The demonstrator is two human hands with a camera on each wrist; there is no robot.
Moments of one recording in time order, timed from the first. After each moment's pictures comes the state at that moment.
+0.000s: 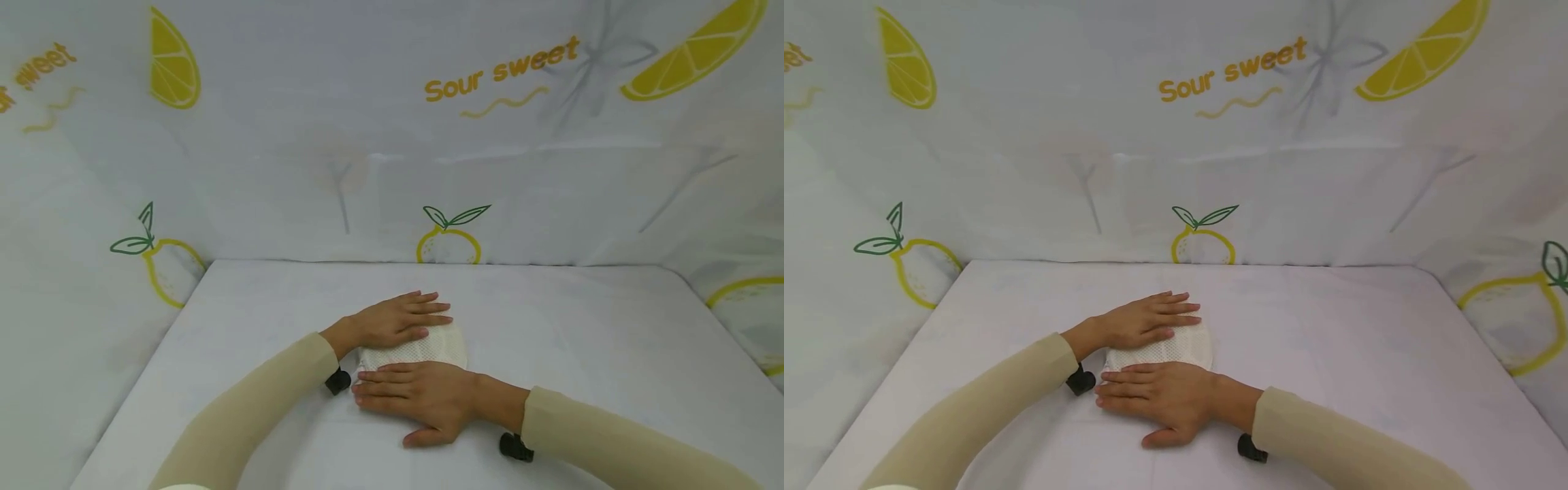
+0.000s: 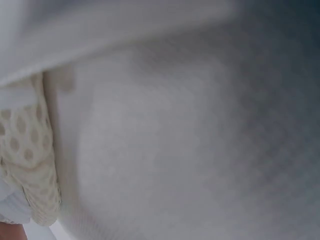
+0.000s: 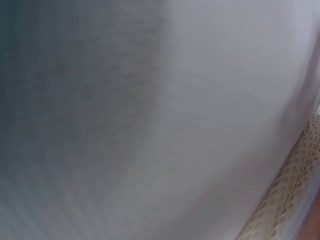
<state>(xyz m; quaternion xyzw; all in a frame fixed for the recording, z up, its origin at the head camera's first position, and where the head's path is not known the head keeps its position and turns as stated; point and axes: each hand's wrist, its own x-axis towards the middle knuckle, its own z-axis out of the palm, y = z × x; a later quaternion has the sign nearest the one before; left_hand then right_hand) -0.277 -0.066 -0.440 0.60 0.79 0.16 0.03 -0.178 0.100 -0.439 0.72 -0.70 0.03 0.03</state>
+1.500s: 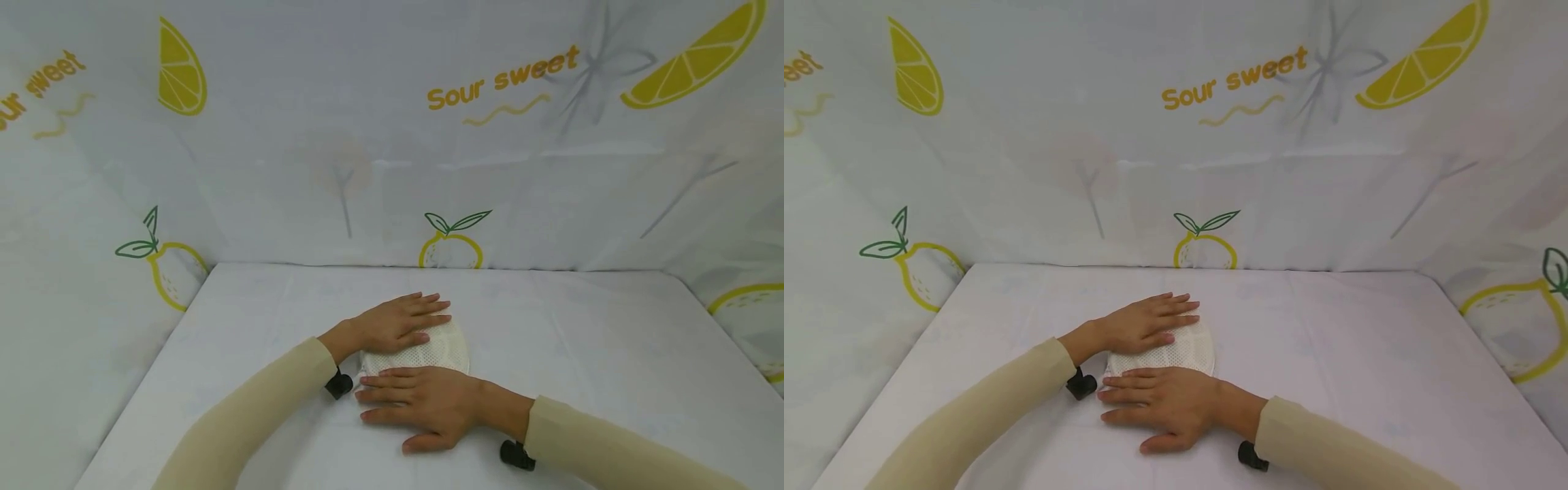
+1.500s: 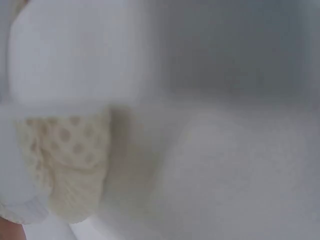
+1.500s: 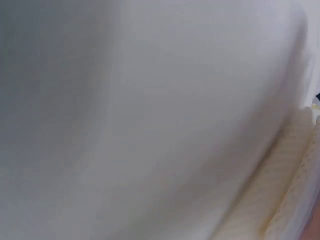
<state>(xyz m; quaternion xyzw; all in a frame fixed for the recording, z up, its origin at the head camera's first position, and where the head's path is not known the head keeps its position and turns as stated) -0.273 -0.065 -0.429 0.60 0.79 0.10 -0.01 -0.174 0.102 -0.434 0.72 -0.69 0.03 0.05</state>
